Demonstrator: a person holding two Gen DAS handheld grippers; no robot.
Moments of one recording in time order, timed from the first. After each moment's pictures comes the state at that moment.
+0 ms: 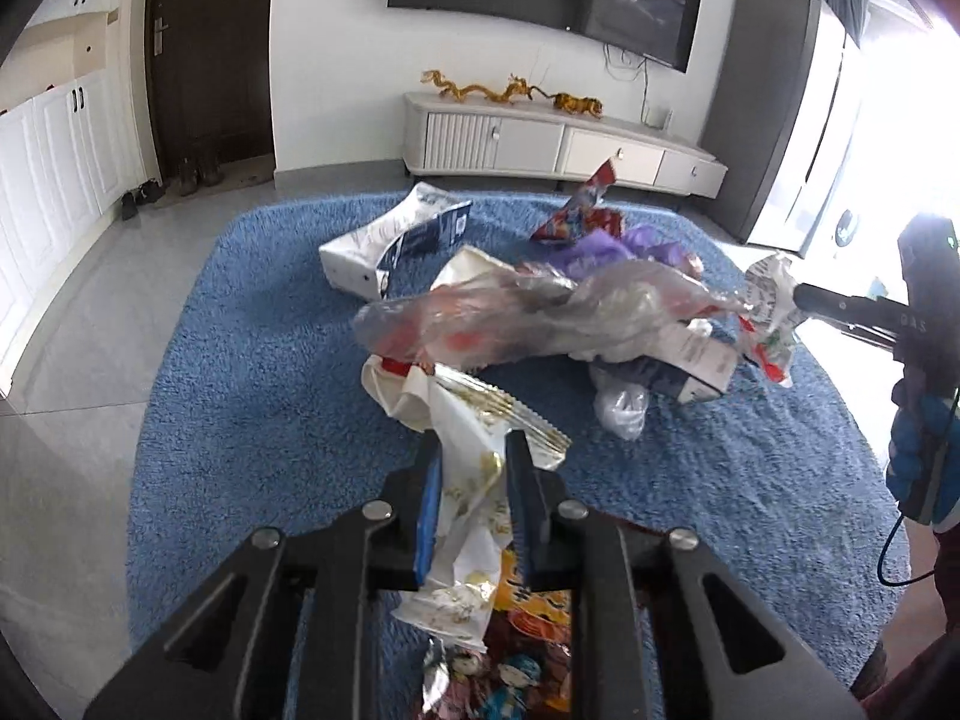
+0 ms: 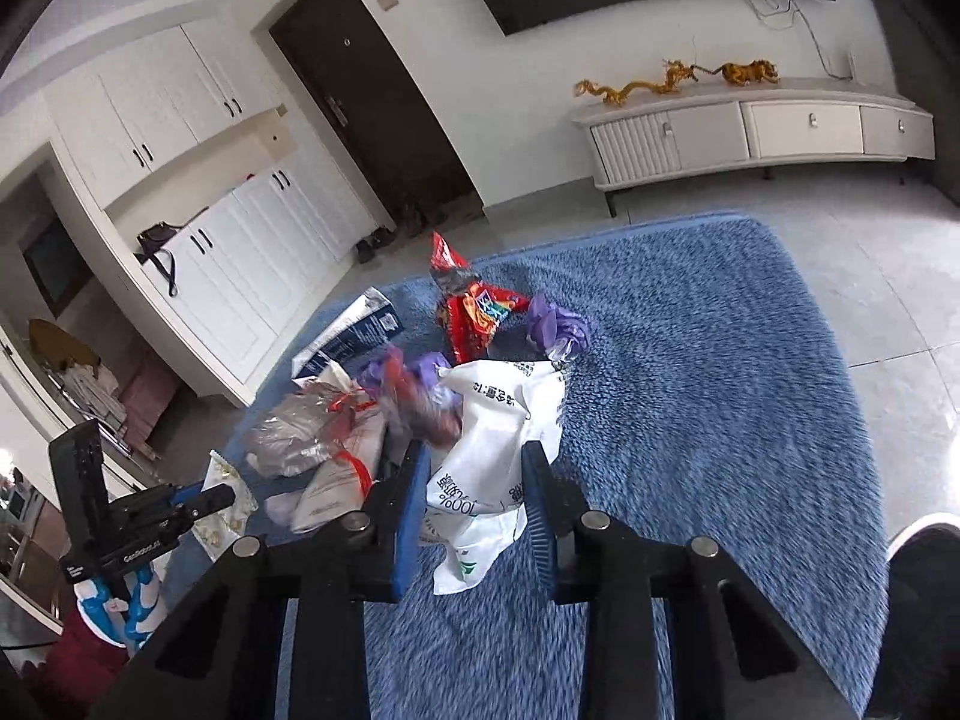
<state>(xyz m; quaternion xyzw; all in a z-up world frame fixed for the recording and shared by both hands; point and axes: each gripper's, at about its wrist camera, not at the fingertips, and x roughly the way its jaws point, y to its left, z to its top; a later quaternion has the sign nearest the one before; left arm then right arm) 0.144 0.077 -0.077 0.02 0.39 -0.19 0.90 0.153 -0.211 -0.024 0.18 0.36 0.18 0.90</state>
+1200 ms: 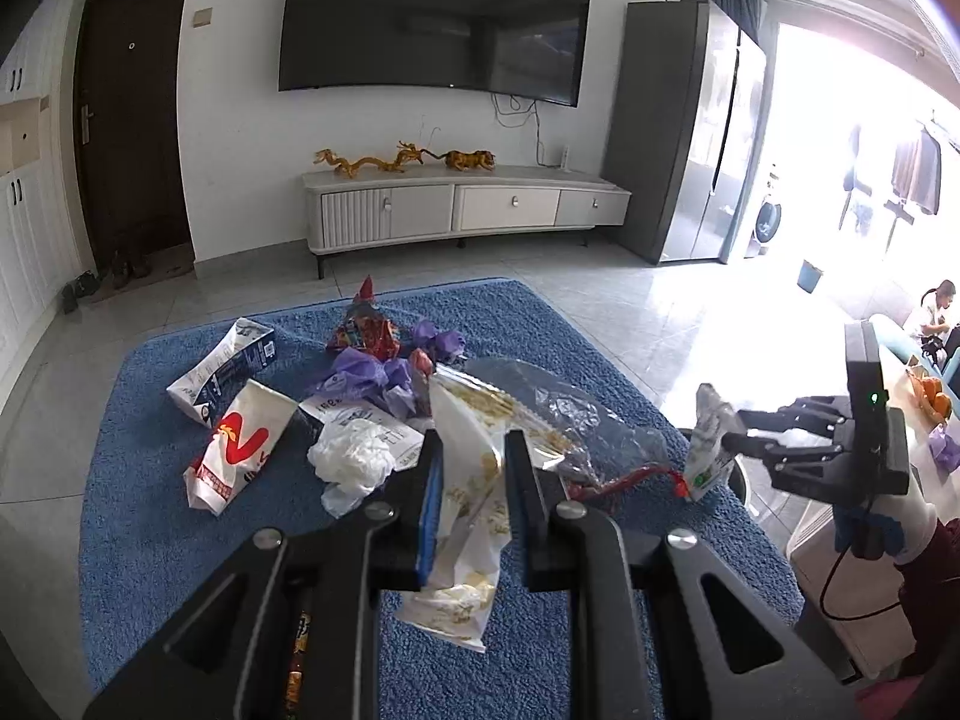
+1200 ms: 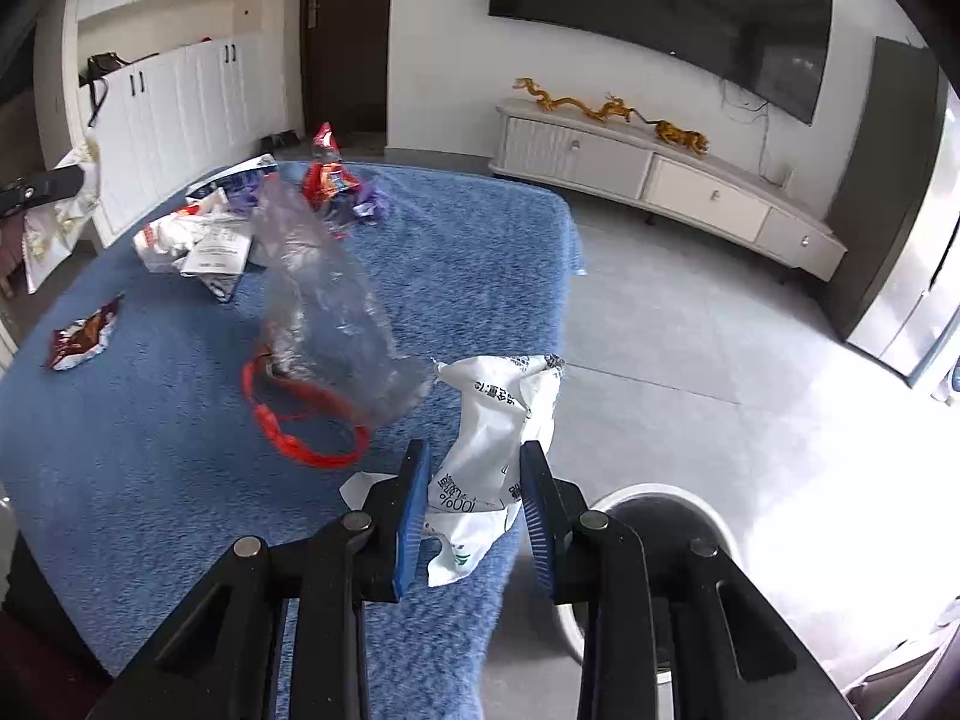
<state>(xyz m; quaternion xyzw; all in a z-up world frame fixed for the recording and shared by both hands) 0.070 -0.047 0.010 0.04 0.32 -0.28 0.90 0.038 -0.266 -0.037 -0.06 0.41 0.04 0.91</state>
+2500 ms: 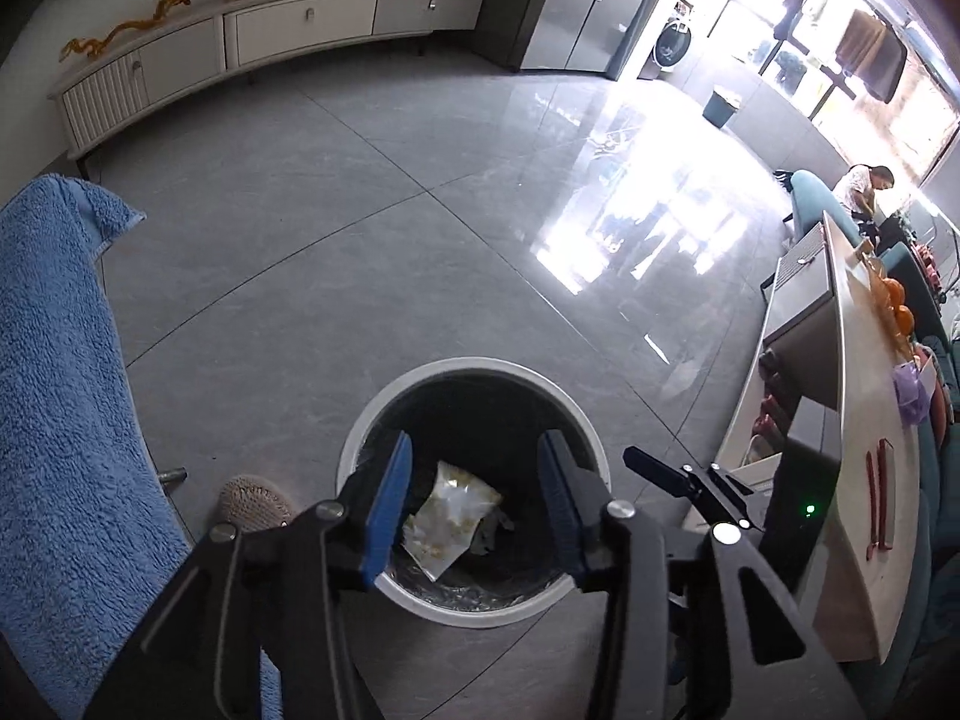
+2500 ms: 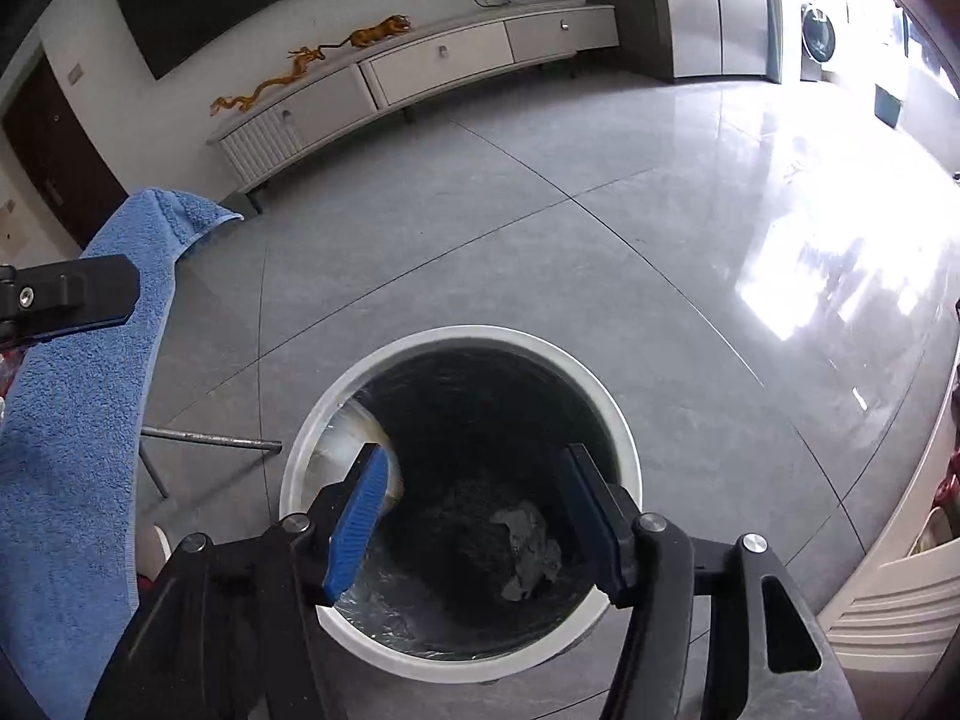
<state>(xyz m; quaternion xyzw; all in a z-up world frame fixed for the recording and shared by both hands) 0.104 -0.498 -0.144 0.12 0.51 -0.41 0.75 -0.017 -0.549 -0.189 0.23 0.43 -0.15 0.86</state>
